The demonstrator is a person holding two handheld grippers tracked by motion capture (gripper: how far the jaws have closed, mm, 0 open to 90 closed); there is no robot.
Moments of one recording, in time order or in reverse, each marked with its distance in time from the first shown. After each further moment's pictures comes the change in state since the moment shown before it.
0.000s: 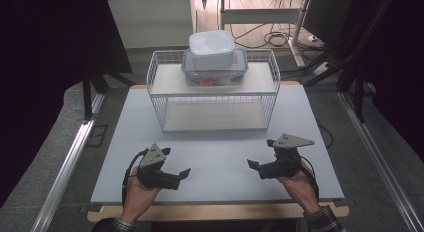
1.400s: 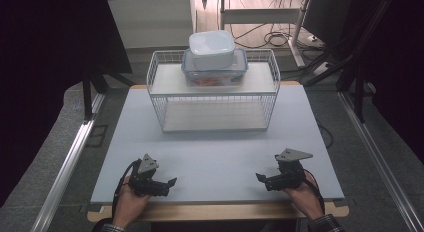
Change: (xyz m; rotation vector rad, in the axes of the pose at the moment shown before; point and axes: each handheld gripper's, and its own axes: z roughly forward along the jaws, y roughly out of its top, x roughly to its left) left arm 0.024 -0.056 0.009 0.202 0.117 -0.054; right arm -0.016 -0.060 0.008 0.144 -0.061 0.014
